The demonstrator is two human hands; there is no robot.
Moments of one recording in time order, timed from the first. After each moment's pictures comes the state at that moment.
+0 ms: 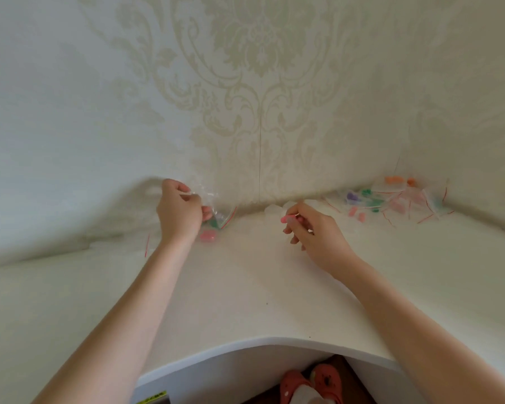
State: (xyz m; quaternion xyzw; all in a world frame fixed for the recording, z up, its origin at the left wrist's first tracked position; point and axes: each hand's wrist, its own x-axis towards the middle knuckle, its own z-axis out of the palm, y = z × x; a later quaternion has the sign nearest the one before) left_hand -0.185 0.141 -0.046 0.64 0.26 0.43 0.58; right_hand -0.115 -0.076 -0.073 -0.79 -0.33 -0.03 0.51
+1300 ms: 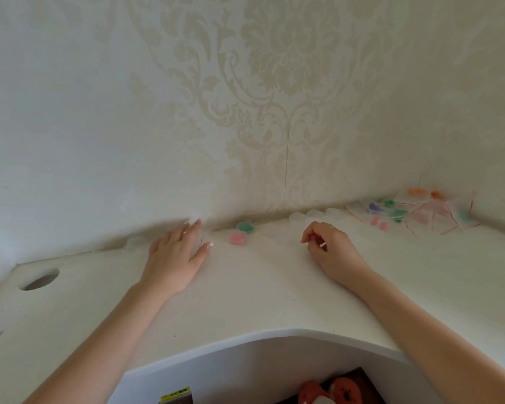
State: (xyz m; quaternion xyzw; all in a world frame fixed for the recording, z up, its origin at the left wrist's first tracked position) left_hand -0.275 0.190 -0.093 0.96 0.21 0.20 0.05; right_hand -0.124 -0.071 -0.084 -0.84 -0.36 -0.07 0.40
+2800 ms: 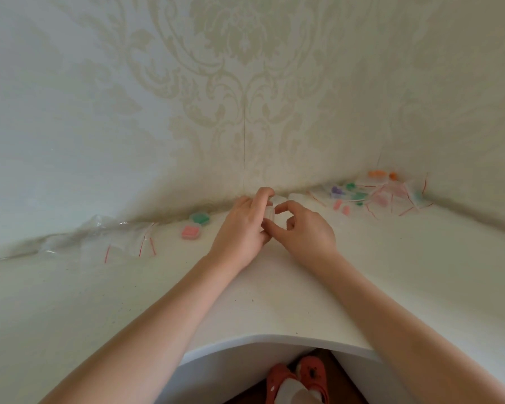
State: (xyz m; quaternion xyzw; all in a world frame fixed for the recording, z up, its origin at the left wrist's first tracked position) left_hand -0.159 0.057 -0.082 0.90 -0.10 0.38 0.21; right_hand -0.119 -0.070 -0.073 -0.91 -0.23 -0.12 0.33
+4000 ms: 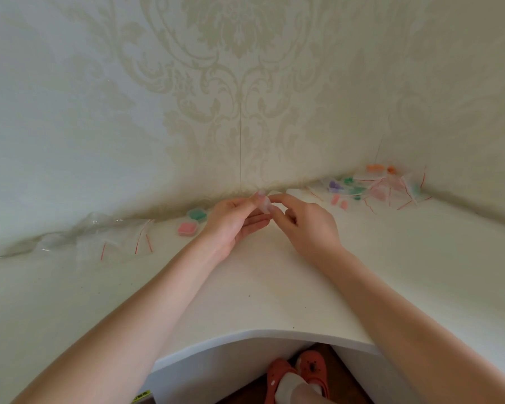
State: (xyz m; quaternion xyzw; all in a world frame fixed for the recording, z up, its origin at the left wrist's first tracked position) left_hand -0.158 0.064 -0.068 0.61 0.02 0.10 0.79; right_hand -0.118 -0.082 -0.070 -0.88 -0.31 -0.18 0.32
